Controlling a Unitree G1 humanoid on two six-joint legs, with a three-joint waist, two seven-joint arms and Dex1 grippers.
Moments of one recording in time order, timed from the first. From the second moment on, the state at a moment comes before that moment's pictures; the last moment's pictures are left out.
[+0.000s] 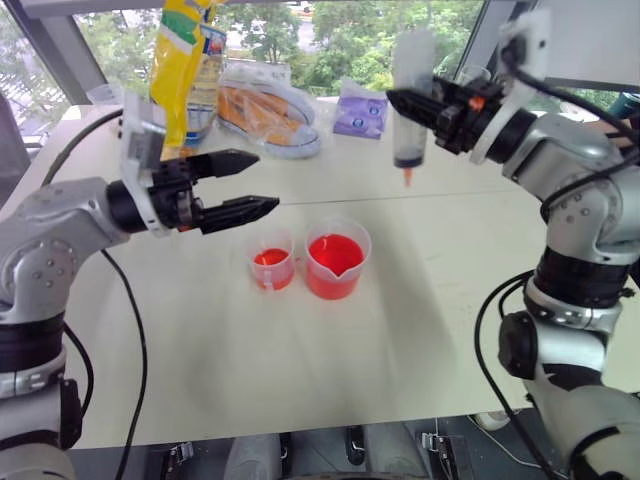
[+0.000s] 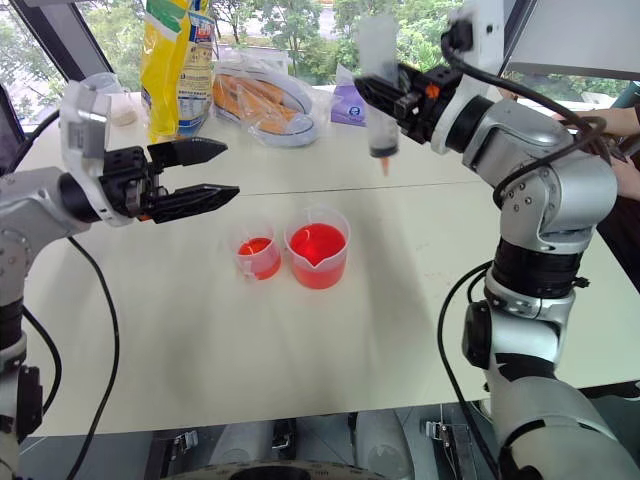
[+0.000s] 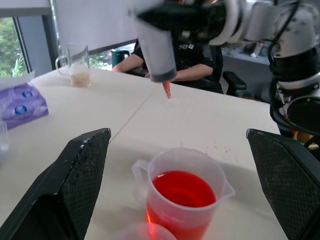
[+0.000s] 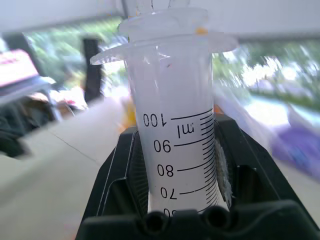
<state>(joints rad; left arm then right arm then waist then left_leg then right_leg) -0.64 0.83 0.17 -0.21 -0.93 0.77 -0.94 -0.95 -0.39 -0.28 -0.26 0.50 0.98 0.60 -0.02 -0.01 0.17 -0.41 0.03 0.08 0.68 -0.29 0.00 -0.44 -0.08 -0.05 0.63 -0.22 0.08</state>
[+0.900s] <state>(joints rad) -0.84 0.63 0.02 -0.08 -0.78 0.76 -1.02 -0.38 -0.28 0.10 -0.28 0.36 0.31 0.69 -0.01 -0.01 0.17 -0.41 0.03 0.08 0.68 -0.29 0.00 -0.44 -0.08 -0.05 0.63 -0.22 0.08</state>
